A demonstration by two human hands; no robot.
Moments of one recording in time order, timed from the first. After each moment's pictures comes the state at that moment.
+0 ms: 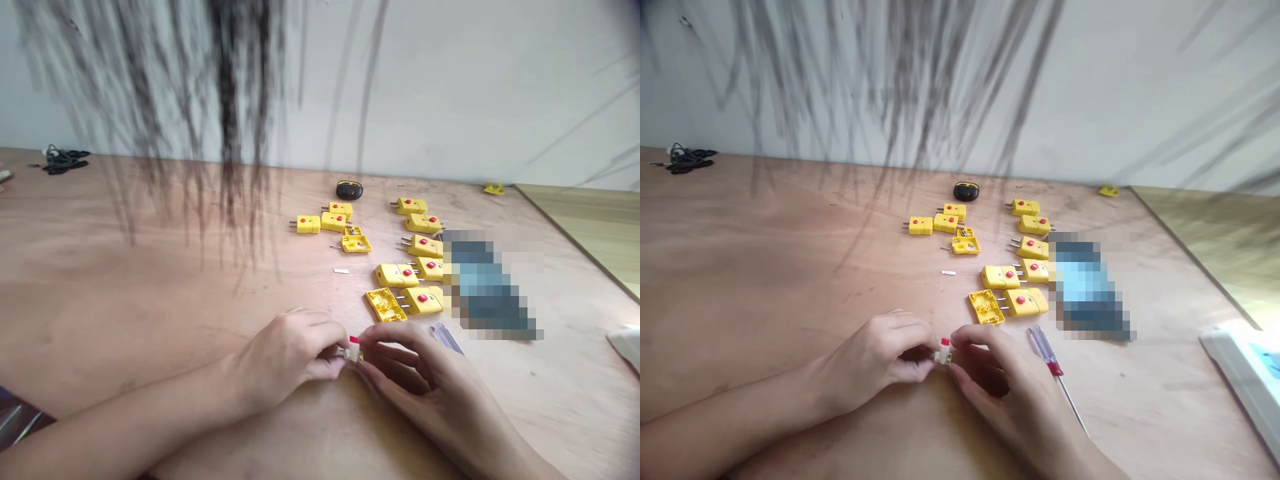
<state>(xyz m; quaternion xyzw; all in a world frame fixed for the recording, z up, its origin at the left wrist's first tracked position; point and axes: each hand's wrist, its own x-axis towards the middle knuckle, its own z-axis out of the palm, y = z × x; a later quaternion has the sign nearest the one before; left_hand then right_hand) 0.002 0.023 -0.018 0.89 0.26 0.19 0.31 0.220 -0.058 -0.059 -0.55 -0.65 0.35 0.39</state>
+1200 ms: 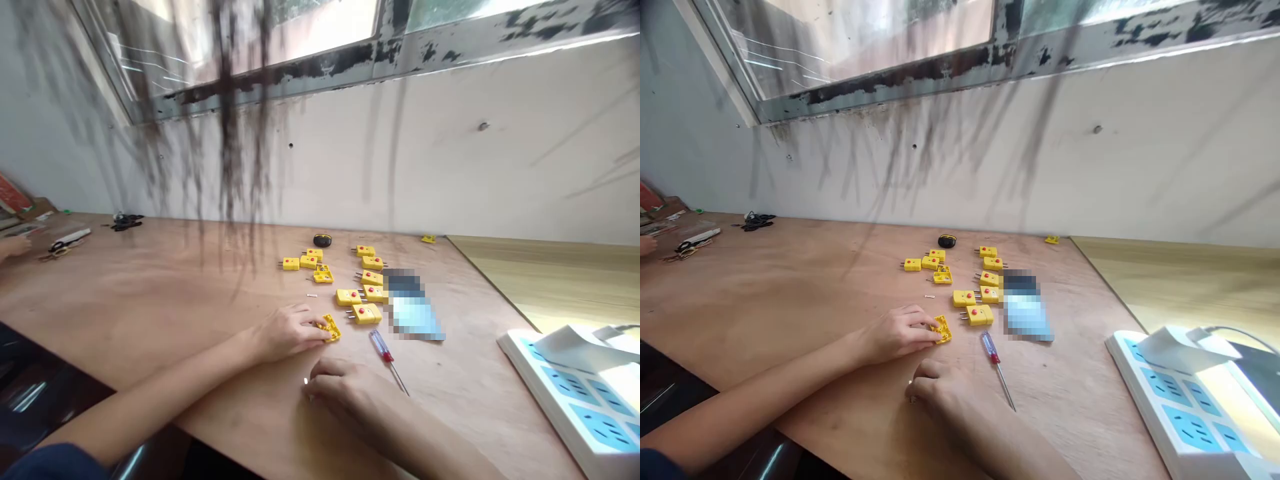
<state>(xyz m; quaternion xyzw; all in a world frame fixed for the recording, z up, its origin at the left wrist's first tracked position) 0.022 0.047 -0.031 0.96 0.16 0.19 0.12 0.214 -0.065 -0.026 -0.37 -0.88 0.21 0.20</state>
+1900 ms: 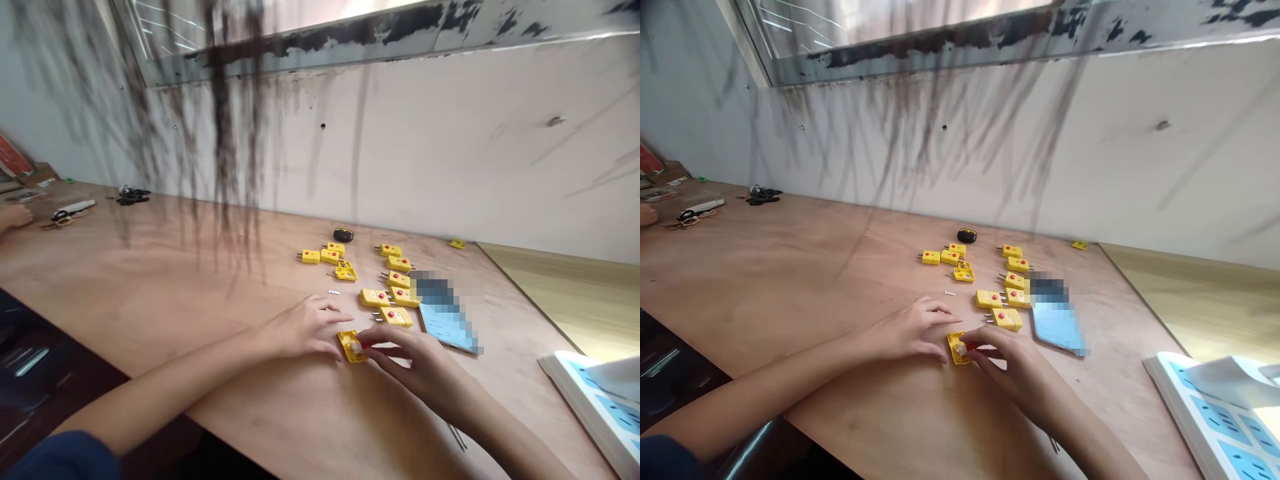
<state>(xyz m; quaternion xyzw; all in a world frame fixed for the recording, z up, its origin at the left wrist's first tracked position) 0.011 0.043 -0.019 0.92 0.24 0.16 0.27 0.254 -0.034 -0.021 -0.48 -0.78 0.27 0.29</state>
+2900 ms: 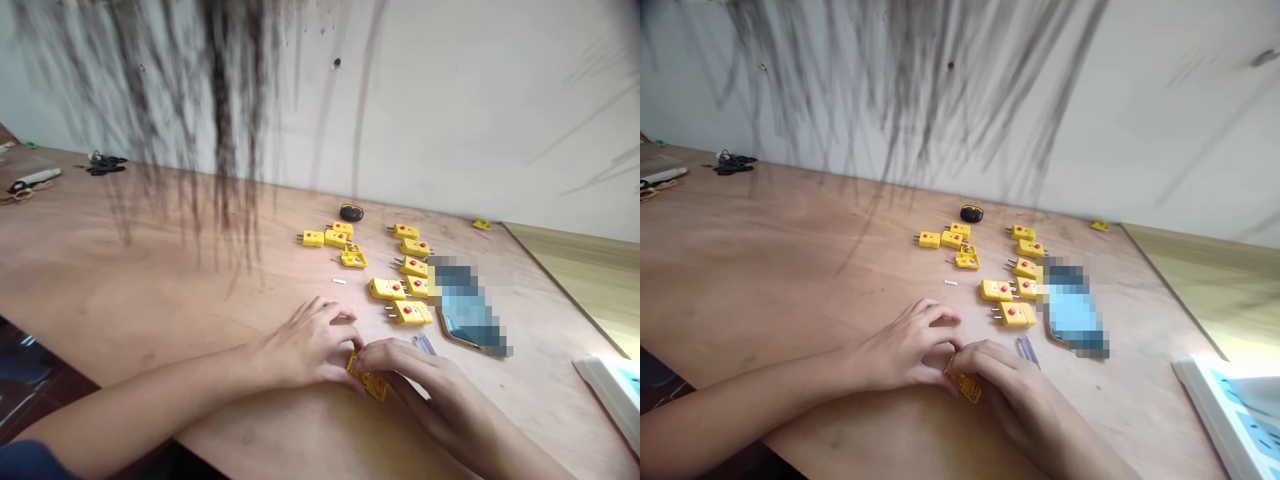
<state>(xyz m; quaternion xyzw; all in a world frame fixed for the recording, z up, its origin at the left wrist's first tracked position) 0.020 0.024 -0.025 0.92 0.24 0.16 0.26 0.243 -0.046 -0.025 -0.39 -0.82 0.29 0.31</state>
